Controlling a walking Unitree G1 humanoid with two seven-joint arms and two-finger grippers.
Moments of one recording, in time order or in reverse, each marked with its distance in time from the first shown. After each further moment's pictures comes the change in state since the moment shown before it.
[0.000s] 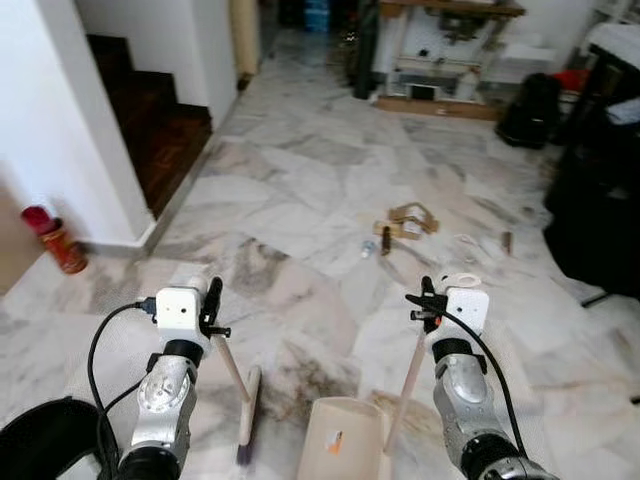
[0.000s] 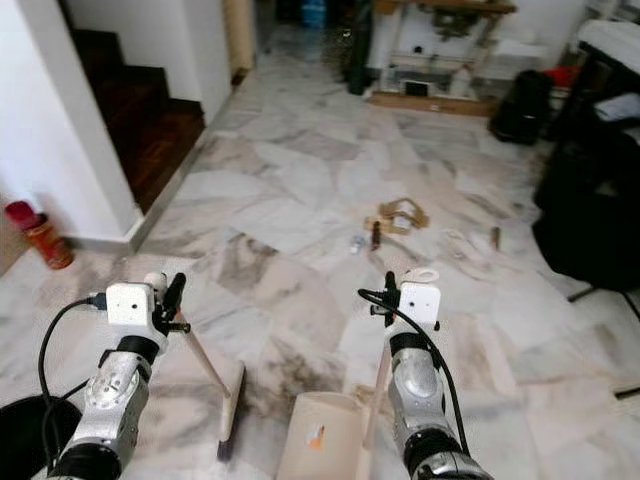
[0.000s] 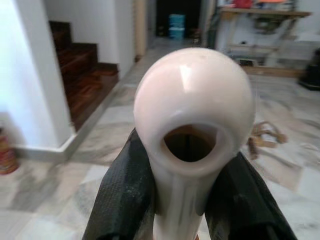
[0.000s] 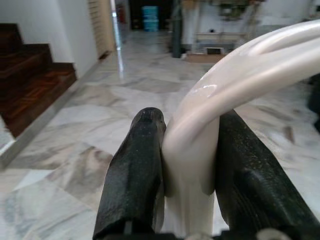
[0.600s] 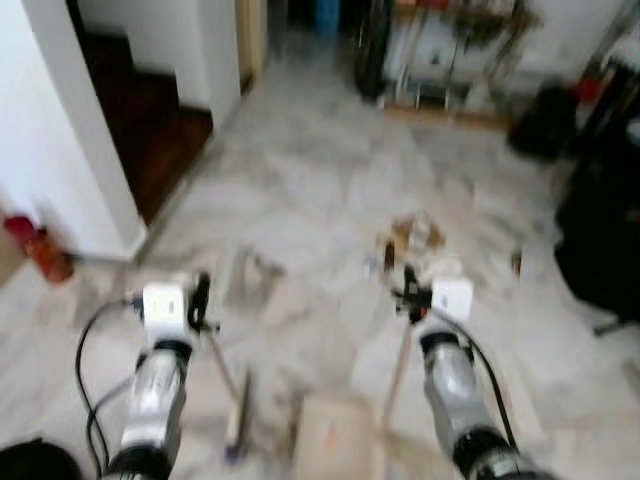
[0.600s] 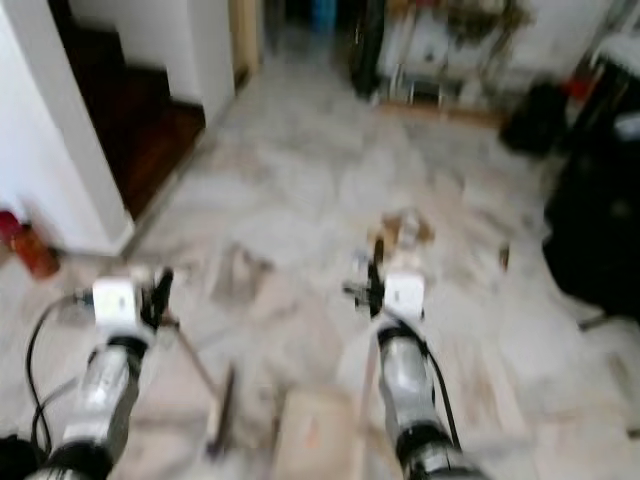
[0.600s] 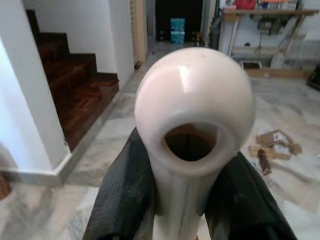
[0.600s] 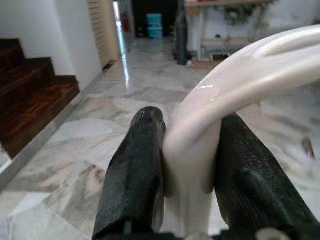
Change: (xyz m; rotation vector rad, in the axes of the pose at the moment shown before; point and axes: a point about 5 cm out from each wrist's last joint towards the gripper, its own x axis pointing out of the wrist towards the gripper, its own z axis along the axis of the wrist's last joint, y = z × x) left arm 0.004 0.010 0.005 0.024 -0.012 0.013; right arm 0.002 0.012 0.003 0.016 -0.018 0.056
